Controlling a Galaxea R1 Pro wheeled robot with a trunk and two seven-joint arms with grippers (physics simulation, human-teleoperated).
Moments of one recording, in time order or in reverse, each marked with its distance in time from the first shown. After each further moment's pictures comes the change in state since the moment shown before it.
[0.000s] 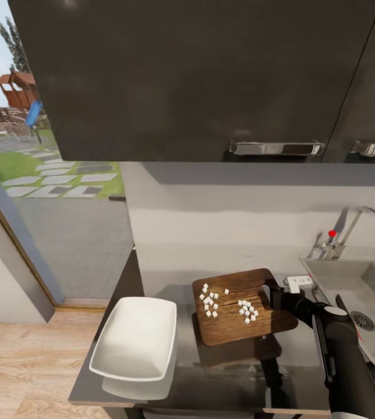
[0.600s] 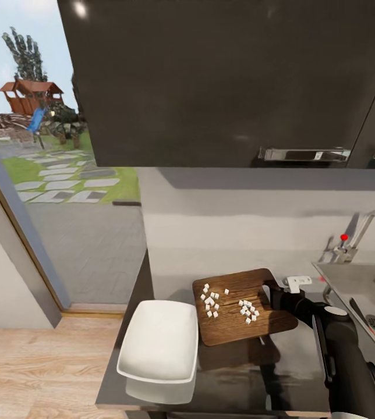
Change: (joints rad) left arm 0.000 0.000 0.000 0.006 -0.001 0.000 0.000; right arm 0.000 0.000 0.001 0.000 0.000 0.000 0.000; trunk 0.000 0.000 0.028
